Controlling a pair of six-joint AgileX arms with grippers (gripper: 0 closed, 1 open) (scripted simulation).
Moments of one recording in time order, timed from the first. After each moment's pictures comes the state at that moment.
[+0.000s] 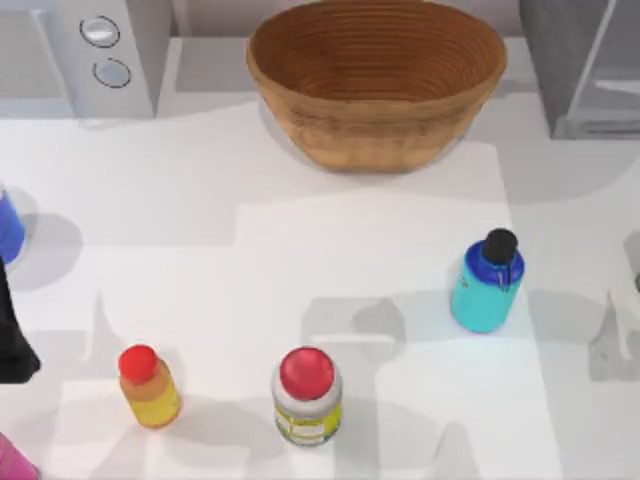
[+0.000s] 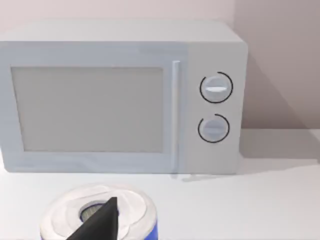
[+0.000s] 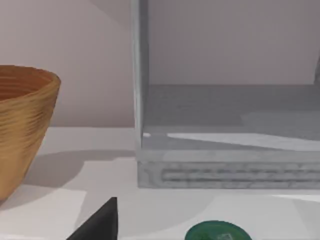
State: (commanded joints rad) left arm 0.00 0.00 0.00 0.00 0.00 0.00; right arm 0.00 0.00 0.00 0.00 0.00 0.00
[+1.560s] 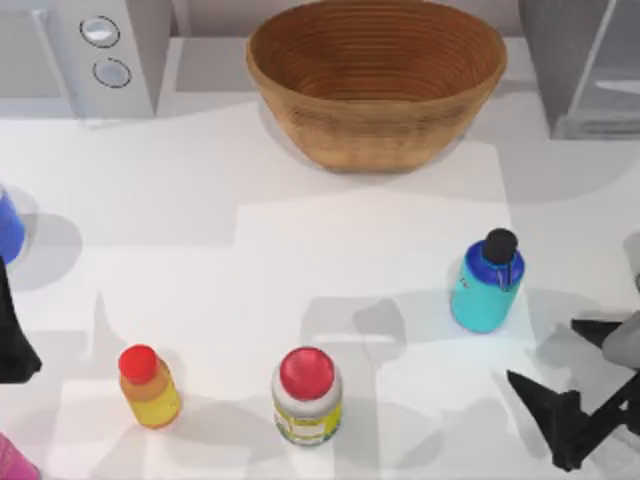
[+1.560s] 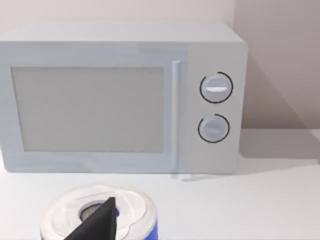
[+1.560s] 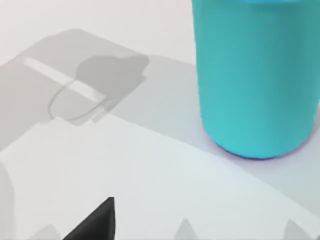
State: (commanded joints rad) left arm 0.00 0.00 0.00 0.00 0.00 0.00; right arm 0.18 1.72 0.00 1.25 -0.50 -0.08
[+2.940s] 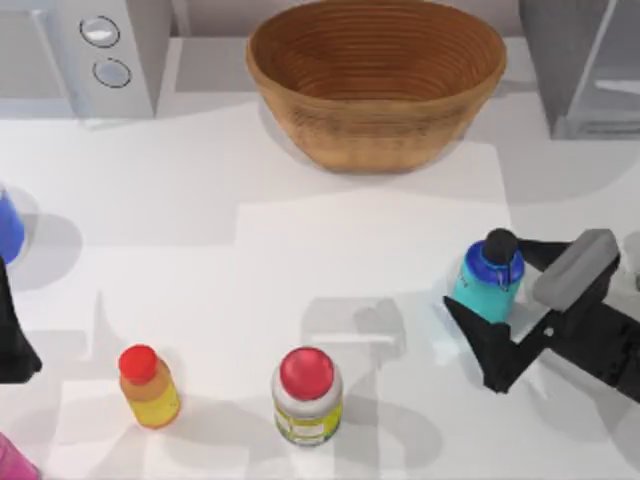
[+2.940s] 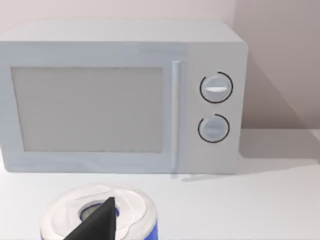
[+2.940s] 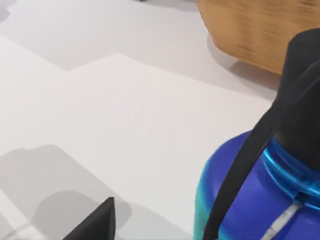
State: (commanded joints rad) left arm 0.00 0.00 0.00 0.00 0.00 0.00; right arm 0.29 2.12 0.30 1.61 -0.46 -0.09
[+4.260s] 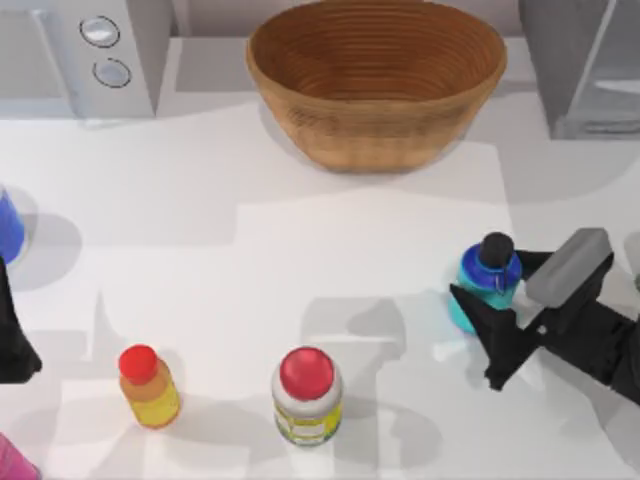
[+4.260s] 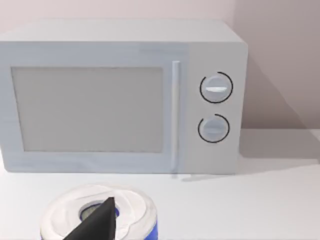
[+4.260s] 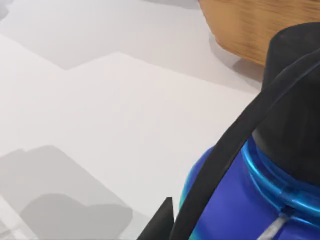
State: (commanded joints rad) left arm 0.00 0.00 0.00 0.00 0.00 0.00; right arm 0.30 2.13 0.31 1.60 -0.45 -0.09
